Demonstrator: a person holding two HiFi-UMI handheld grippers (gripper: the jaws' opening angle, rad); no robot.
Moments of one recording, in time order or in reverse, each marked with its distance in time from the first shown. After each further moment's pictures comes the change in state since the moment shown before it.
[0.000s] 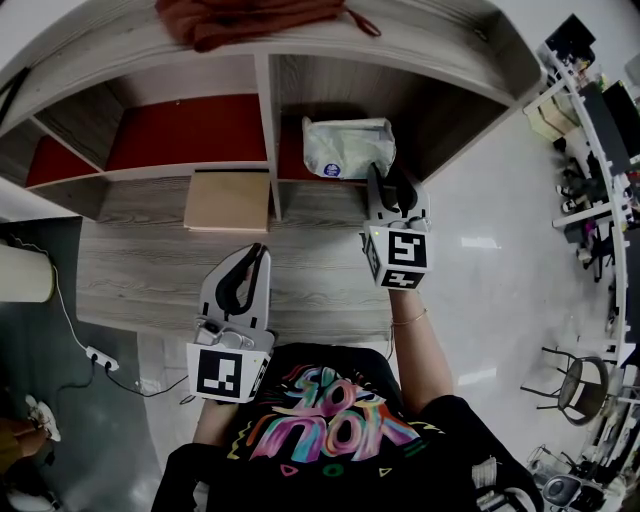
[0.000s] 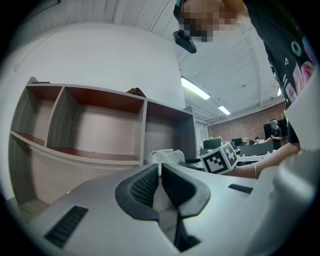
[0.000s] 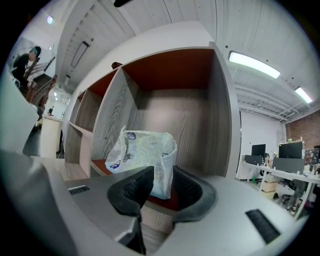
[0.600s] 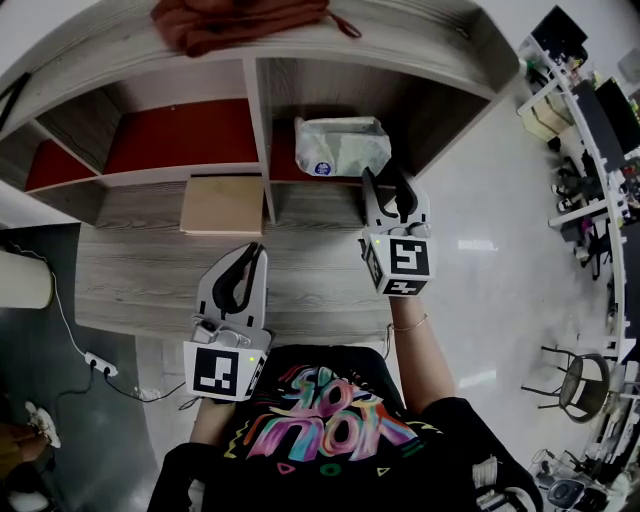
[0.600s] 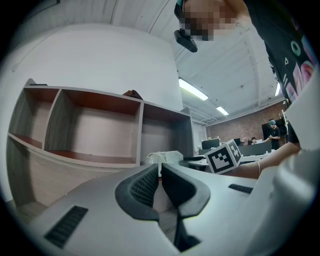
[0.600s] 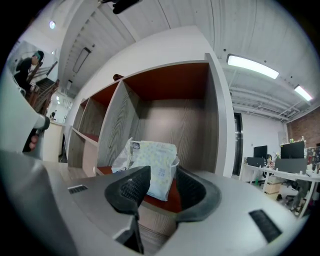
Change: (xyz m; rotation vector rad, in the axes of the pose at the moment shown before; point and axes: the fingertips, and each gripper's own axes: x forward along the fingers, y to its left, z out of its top) left arm -0.004 -0.007 0.003 0.011 -0.014 -0.020; right arm -0.023 0.000 0.014 0.010 -0.050 0.018
